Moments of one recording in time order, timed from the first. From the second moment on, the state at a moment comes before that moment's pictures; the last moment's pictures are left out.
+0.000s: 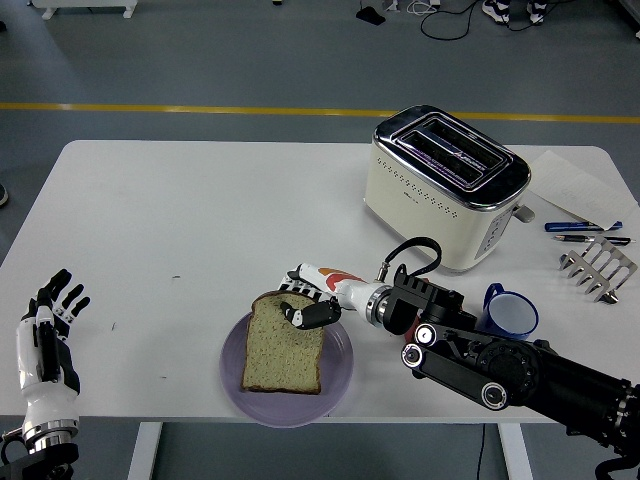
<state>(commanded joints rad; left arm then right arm) 0.21 0.09 -1.26 -1.40 0.84 0.51 -0.64 0.81 0.00 0.32 0.98 -1.37 -0.11 -0.11</state>
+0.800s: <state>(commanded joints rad) 0.20 0.09 -1.28 -1.42 0.85 0.51 -0.64 0.75 -0.06 0.53 1.08 -1.31 -0.20 0.07</state>
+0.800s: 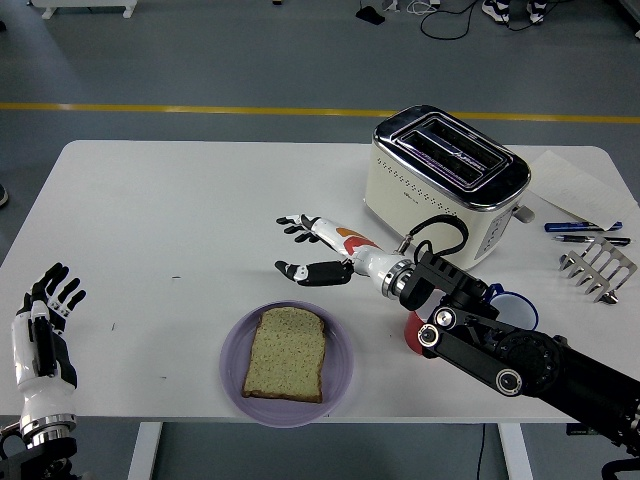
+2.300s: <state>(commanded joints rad) 0.10 0.09 -1.63 -1.56 0.88 -0.14 -0.06 0.05 -0.21 1.54 1.41 -0.84 -0.05 0.15</state>
